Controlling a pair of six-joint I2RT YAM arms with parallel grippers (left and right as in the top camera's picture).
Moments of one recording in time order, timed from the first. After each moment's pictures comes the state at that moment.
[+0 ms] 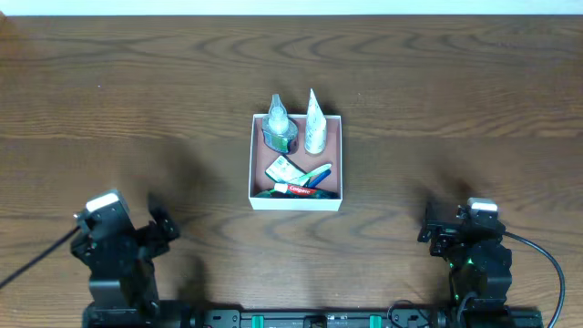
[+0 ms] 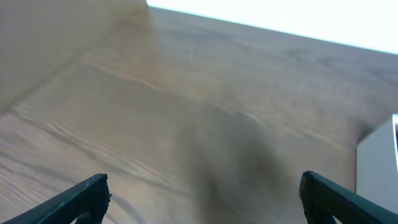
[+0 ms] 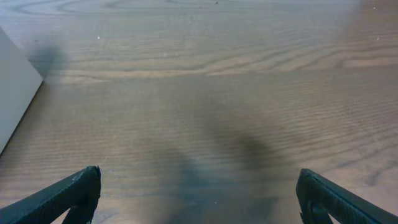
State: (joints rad) left arm -0.02 0.31 0.63 -0.82 -0.37 -0.20; right arm 0.03 0.08 0.14 -0.52 0.13 0.09
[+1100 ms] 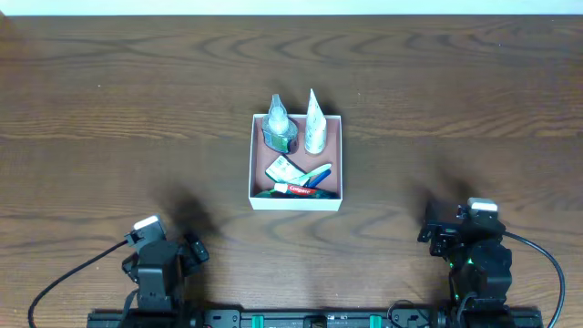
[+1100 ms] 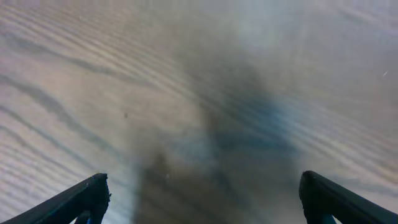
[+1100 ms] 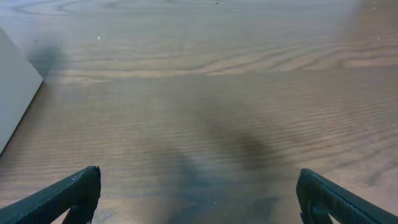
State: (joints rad) left arm -0.07 0.10 0.21 -0.87 -0.29 -0.39; right arm 0.03 0.08 0.14 -0.52 0.13 0.09
